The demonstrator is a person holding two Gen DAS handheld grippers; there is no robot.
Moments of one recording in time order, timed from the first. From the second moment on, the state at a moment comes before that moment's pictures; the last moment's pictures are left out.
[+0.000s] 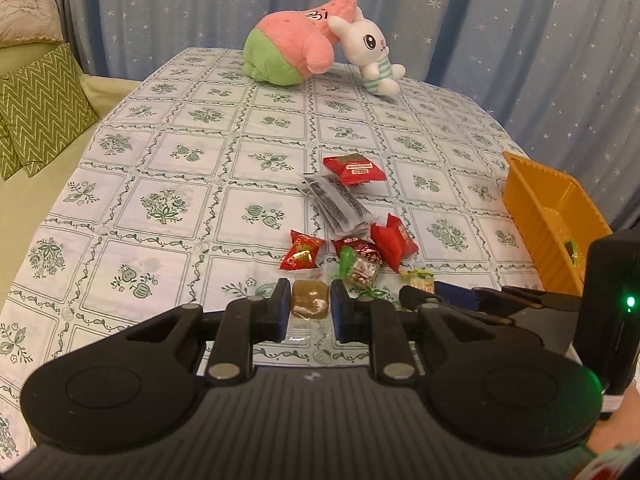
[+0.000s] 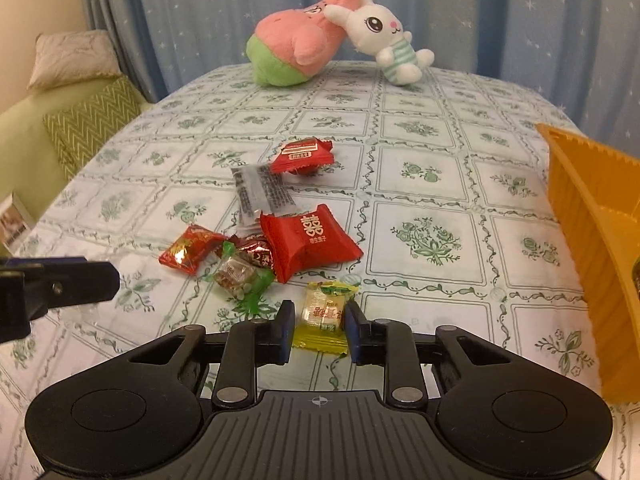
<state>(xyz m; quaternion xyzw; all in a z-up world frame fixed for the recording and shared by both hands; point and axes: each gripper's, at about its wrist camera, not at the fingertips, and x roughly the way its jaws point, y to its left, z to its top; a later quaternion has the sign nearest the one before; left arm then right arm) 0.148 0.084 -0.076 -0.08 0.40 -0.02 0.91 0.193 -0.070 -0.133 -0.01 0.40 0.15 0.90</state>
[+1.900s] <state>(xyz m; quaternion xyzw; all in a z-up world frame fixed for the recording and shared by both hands) 0.148 -0.146 -0.013 -0.03 0.38 -0.20 0.90 0.097 -0.330 -0.018 0.12 0.31 -0.04 0.94</state>
